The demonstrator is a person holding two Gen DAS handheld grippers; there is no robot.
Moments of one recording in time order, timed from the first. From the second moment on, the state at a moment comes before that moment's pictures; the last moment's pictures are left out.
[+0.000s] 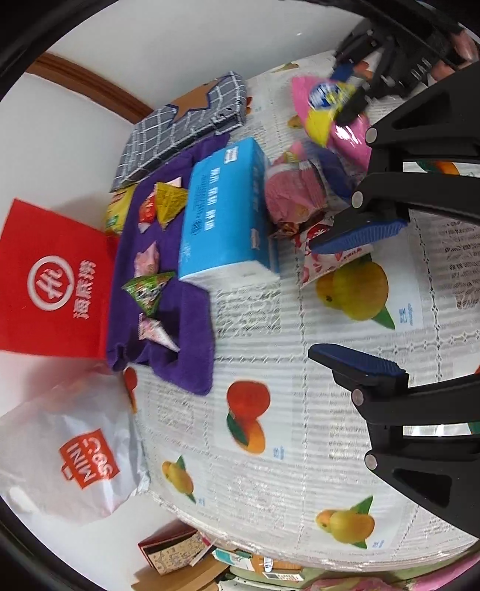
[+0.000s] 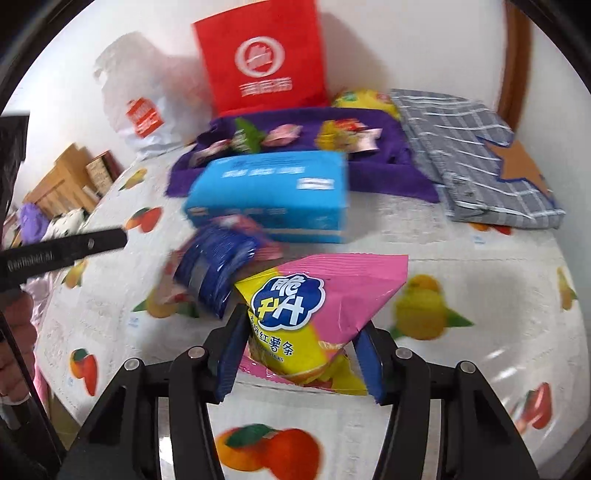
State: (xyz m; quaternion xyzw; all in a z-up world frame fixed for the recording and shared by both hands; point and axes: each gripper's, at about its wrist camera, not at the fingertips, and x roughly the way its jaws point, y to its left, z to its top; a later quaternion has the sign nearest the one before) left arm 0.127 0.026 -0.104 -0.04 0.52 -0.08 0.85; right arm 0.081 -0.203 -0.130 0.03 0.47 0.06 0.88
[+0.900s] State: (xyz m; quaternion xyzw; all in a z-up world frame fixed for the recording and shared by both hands) left arm 0.151 -0.035 -0.165 -0.01 0.57 -0.13 0.81; right arm 0.120 -0.252 -0.166 0.06 0.50 0.05 0.86
